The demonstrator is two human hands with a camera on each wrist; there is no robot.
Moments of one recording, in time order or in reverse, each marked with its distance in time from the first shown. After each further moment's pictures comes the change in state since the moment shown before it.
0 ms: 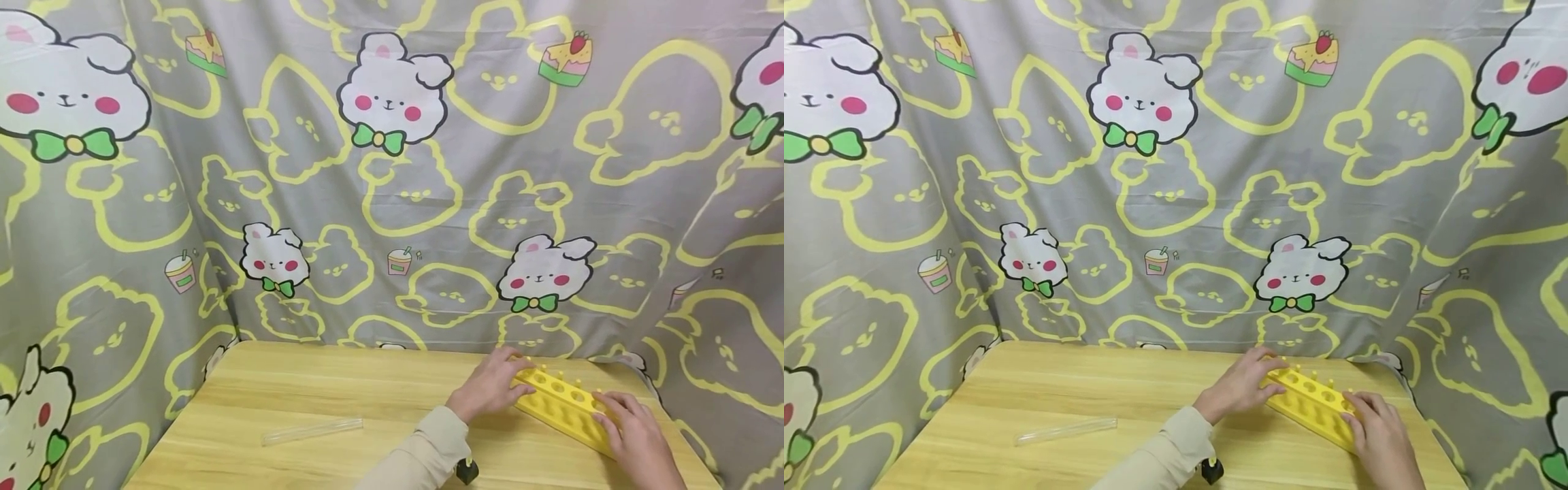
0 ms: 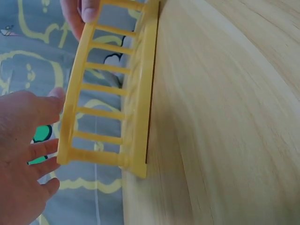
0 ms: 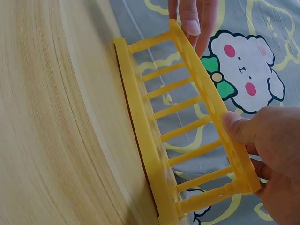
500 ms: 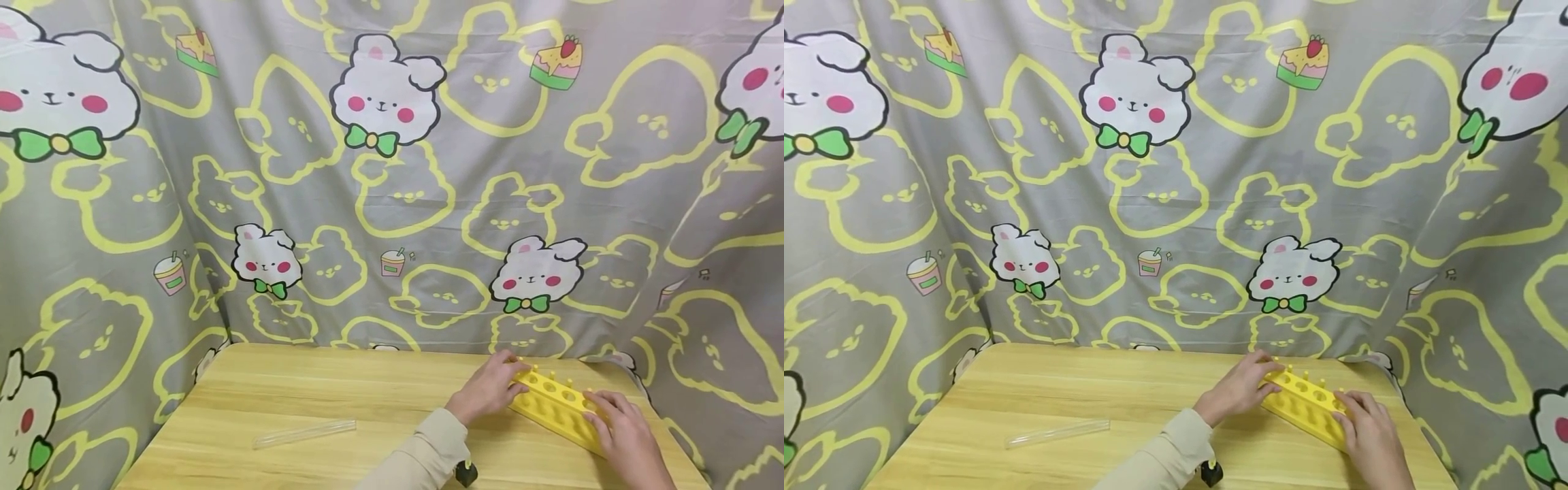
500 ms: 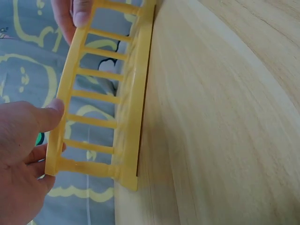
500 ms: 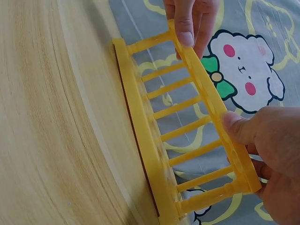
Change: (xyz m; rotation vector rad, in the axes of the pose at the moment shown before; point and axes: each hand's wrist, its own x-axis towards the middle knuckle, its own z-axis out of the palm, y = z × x) left_hand 0.005 0.005 0.008 -0.008 0.017 0.028; right_hand -0.002 -0.003 -0.001 0.004 0.022 -0.002
